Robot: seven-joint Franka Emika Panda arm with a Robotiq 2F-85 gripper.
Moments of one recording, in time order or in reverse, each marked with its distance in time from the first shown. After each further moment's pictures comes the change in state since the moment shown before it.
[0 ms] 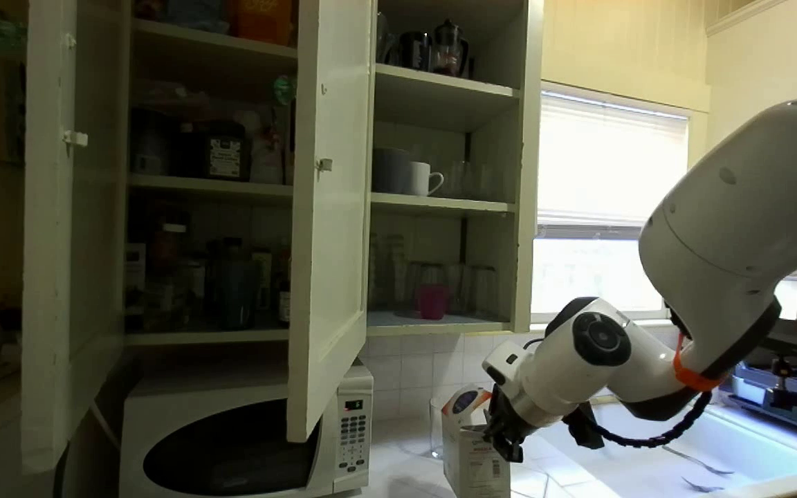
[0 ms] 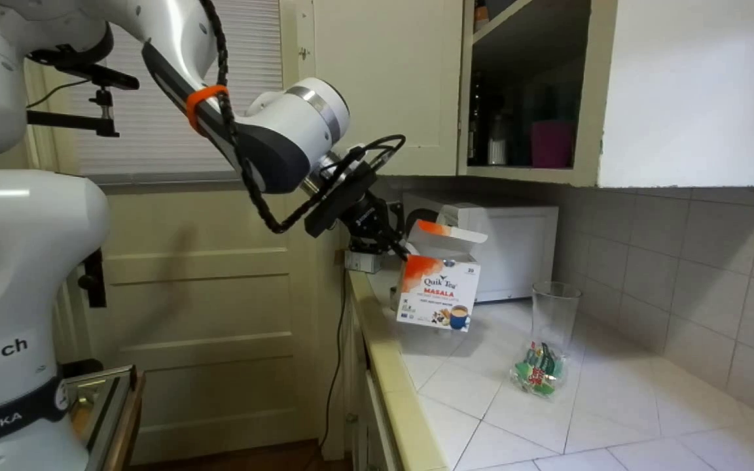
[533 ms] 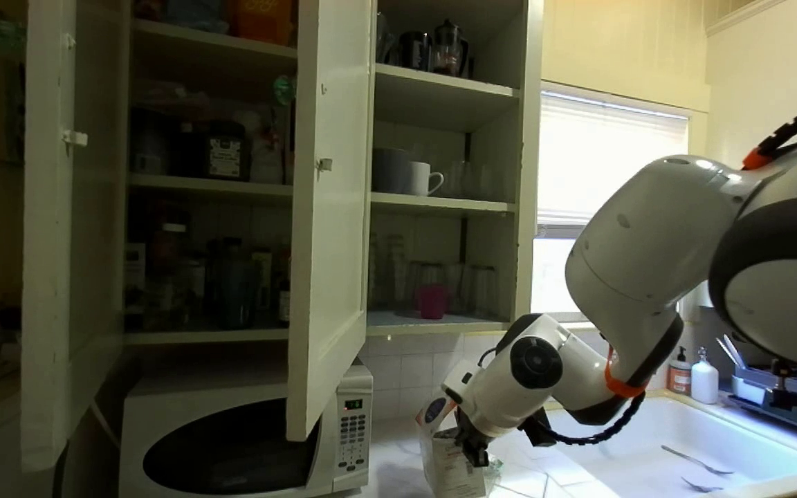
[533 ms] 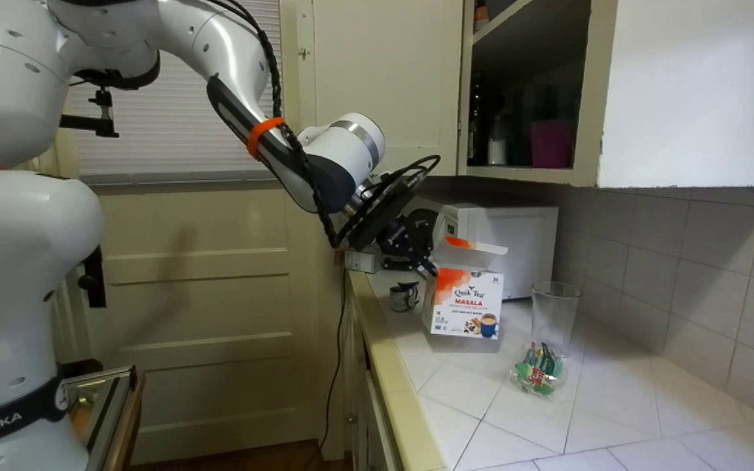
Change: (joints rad) arm -0.429 0.030 0.479 0.206 0.024 -0.094 -0.062
